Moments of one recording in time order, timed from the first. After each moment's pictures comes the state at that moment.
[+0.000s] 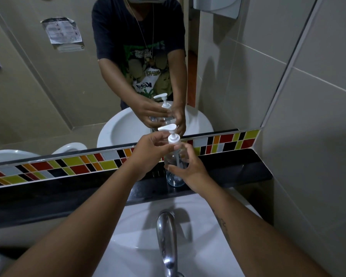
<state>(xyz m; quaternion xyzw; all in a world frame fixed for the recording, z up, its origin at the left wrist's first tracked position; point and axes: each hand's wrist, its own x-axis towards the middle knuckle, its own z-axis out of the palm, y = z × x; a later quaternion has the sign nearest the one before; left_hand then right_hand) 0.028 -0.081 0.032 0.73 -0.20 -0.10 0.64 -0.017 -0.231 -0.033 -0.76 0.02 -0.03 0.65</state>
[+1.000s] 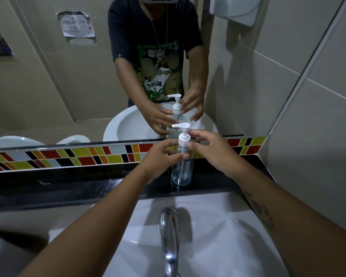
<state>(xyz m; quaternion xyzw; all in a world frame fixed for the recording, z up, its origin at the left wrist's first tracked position) 0.020 -0.074 0.003 0.75 -0.20 -0.12 0.62 -0.020 -0.264 0.052 -0.83 -0.06 -0.03 0.55</state>
